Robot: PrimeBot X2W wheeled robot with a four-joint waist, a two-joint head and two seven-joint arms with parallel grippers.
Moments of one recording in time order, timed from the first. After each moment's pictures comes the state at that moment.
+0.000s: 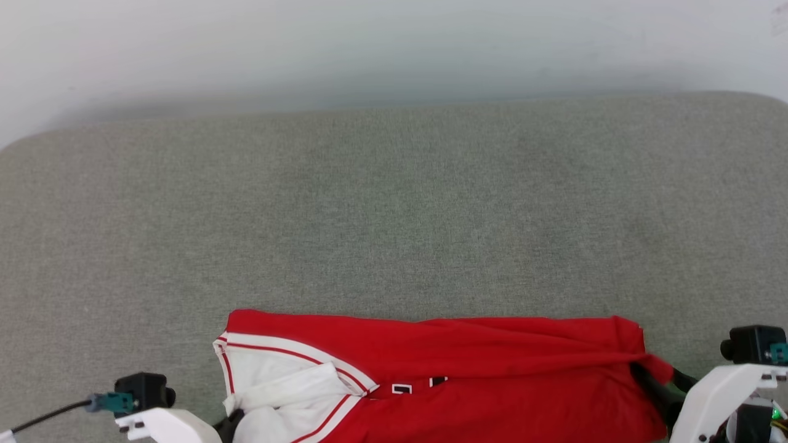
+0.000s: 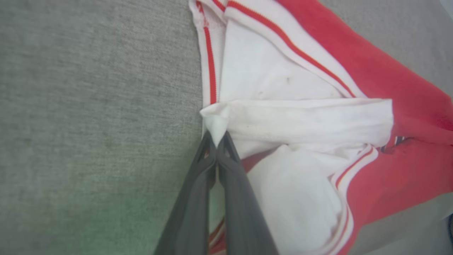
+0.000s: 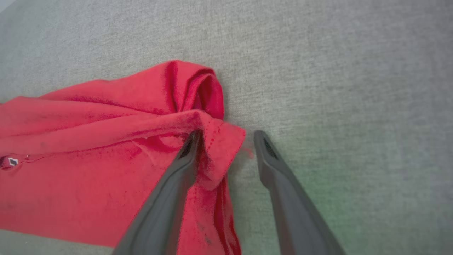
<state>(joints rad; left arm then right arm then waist) 0.08 0.45 -0.26 0.03 -0.91 0.18 0.39 -0.05 -0.32 0.03 0.25 0.62 0.13 0.44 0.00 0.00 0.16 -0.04</state>
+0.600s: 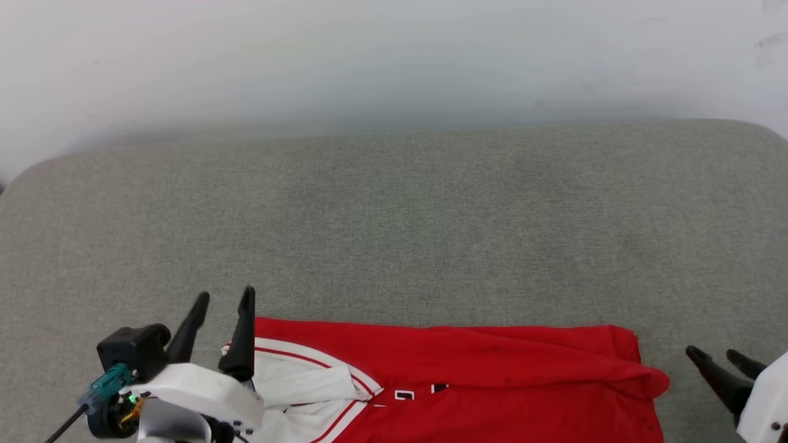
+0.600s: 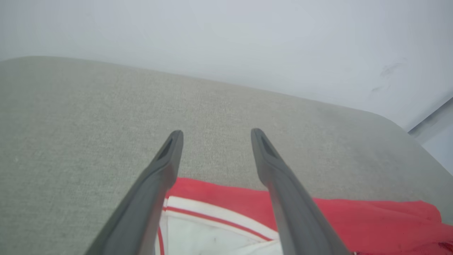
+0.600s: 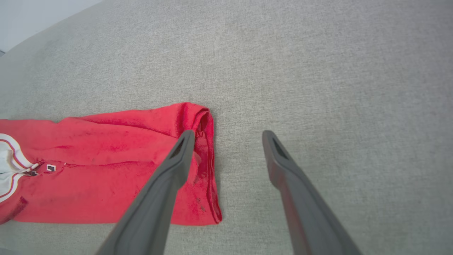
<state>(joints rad) -0.01 0.37 -0.28 -0.04 -0.67 0.19 -0.02 0.04 -0.33 -0.15 -0.02 0.61 0.13 0.64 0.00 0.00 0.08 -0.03</state>
